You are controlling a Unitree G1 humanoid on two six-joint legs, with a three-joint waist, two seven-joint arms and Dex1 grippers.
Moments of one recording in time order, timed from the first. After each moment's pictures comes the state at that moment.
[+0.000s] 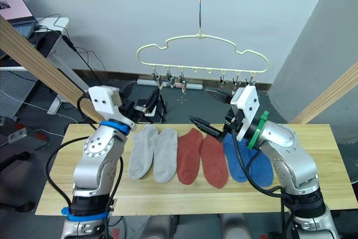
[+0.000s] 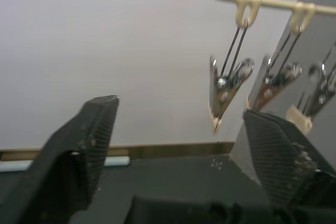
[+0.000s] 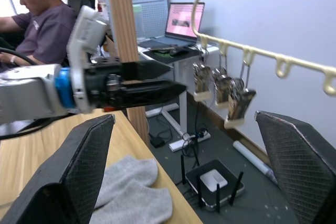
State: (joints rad) left arm -0.34 0.23 0.09 -0.19 -0.25 0.23 -0.25; right arm -0.37 -0.42 0.08 -0.45 0.49 0.42 0.70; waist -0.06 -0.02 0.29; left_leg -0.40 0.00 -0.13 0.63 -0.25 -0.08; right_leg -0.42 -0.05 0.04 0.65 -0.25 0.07
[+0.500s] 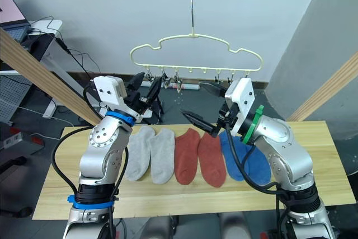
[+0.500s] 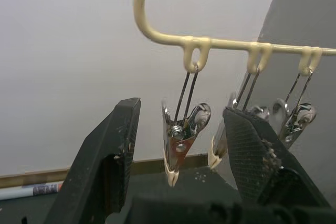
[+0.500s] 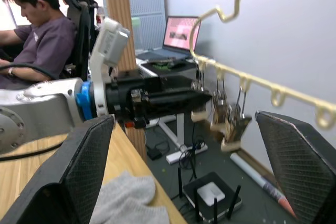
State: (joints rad) left arm -0.40 0.23 0.08 -0.15 -0.25 0.21 -0.28; right arm -0.43 -0.39 0.09 -0.48 0.49 0.46 0.65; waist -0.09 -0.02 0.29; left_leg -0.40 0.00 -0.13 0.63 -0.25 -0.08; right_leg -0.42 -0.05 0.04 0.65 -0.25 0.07
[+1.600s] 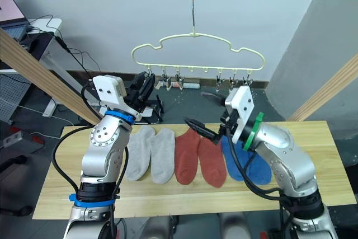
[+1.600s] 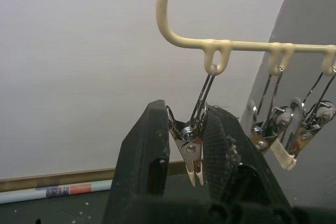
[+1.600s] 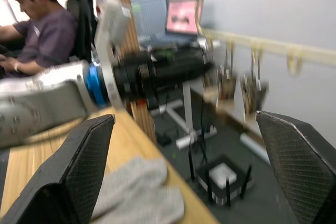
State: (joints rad) left arm -0.42 0.23 0.08 -0.11 -0.21 0.16 -0.25; right arm -0.28 -0.46 0.09 -0.49 0.50 0.50 0.65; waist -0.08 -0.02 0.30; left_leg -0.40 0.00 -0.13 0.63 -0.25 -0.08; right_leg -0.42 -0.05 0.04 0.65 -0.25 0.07
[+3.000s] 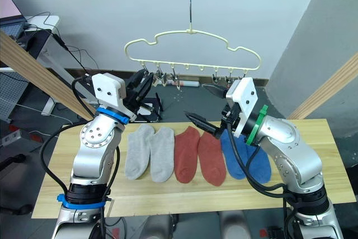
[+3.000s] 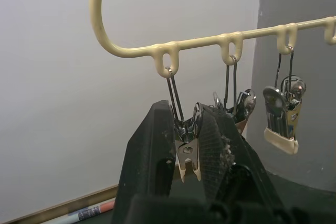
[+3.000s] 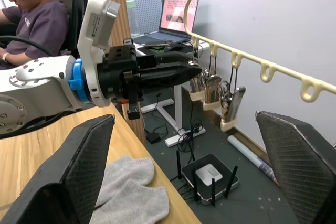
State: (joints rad) left arm -0.40 0.33 0.05 -0.17 -0.11 0.12 -0.32; right arm -0.38 -0.49 0.07 -0.53 0.52 0.56 0.62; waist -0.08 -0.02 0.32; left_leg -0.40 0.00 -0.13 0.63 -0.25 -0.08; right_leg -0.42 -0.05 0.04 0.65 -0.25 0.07
